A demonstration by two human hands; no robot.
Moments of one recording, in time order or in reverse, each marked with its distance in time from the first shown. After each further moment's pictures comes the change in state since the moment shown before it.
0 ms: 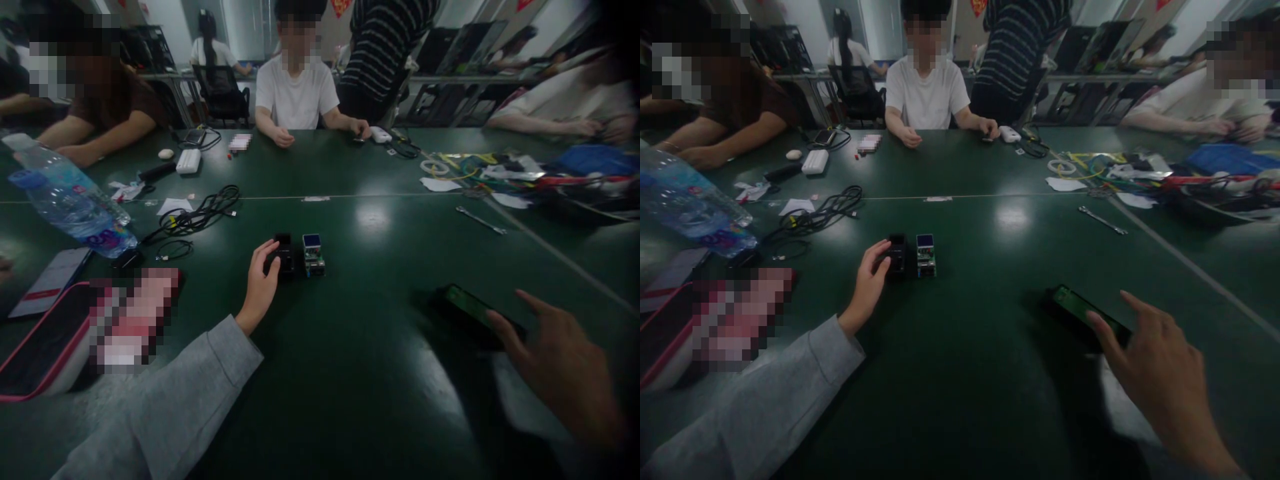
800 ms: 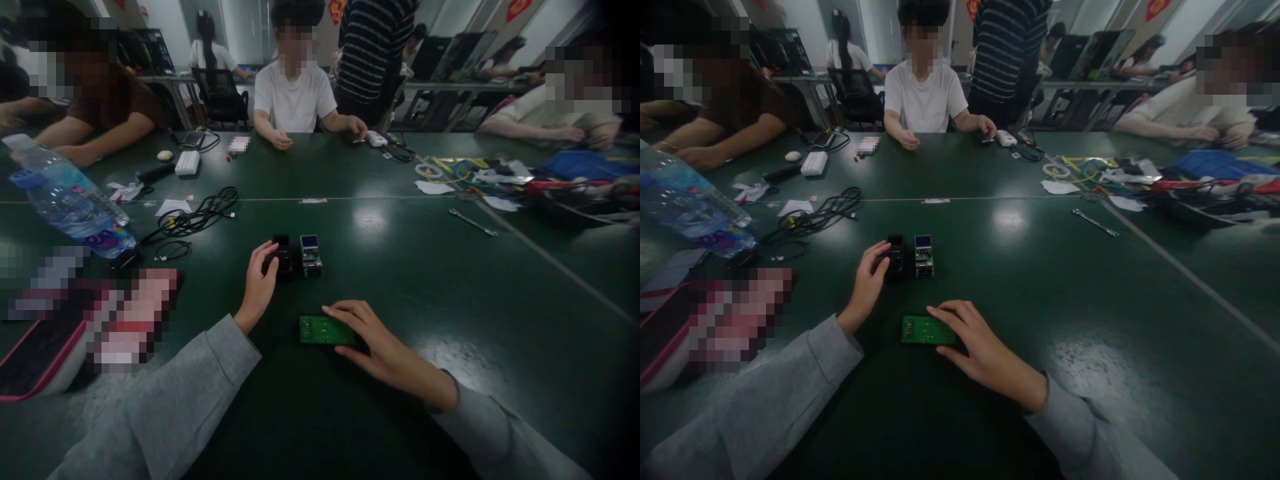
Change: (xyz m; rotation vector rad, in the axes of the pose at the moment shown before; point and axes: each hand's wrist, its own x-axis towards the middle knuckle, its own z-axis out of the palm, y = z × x) left_hand 0.001 0.000 0.001 0.023 0.006 0.019; right_hand -0.005 -0.195 0.000 0.735 -0.662 -0.687
